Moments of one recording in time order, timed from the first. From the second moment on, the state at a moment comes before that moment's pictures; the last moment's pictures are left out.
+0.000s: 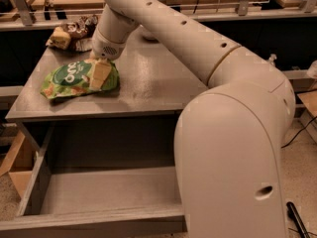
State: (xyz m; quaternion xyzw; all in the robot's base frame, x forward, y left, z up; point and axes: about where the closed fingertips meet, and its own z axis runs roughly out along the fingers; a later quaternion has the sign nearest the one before) arm 0.677 0.186 0.853 -0.75 0.60 0.14 0.24
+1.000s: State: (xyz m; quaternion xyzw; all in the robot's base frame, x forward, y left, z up) arm 0.639 0.176 0.914 -0.76 0.56 0.15 0.30
